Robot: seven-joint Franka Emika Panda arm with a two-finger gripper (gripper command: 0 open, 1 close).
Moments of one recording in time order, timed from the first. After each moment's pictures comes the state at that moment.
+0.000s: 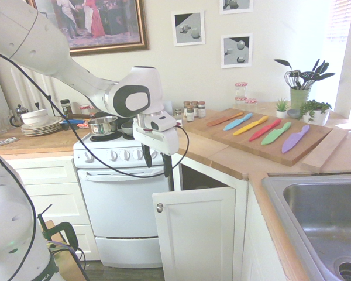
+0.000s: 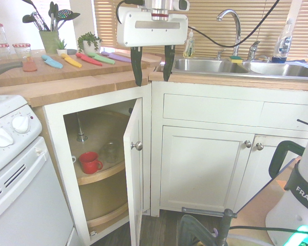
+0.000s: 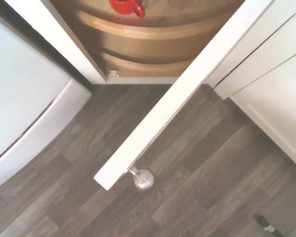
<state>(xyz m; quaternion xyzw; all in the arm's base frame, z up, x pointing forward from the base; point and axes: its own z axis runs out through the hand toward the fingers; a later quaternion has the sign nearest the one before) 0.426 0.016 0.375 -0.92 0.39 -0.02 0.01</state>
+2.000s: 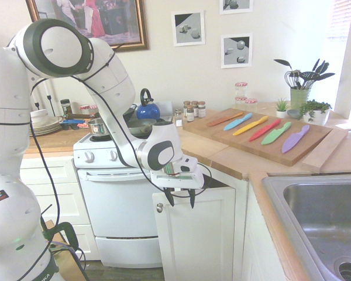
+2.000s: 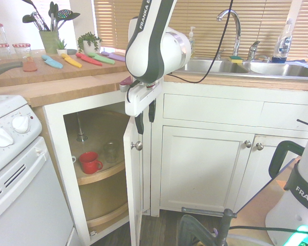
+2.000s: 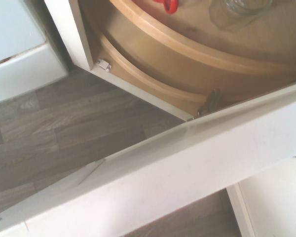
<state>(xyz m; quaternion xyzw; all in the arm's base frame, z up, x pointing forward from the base) 0.495 0.003 0.197 -0.98 0.17 -0.07 -0.04</state>
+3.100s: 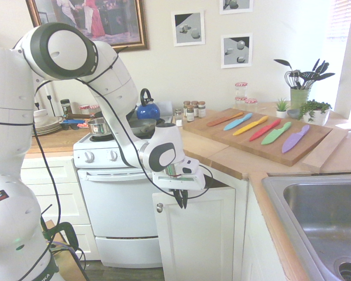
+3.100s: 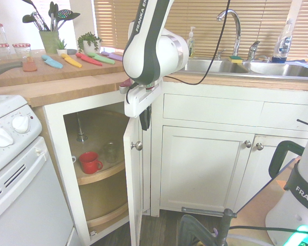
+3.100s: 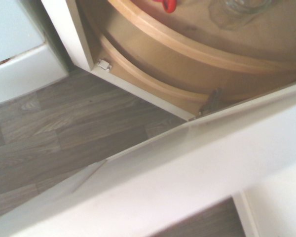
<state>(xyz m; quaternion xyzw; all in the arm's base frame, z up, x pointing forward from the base) 0.502 0.004 0.187 -0.98 0.17 -0.06 -0.03</state>
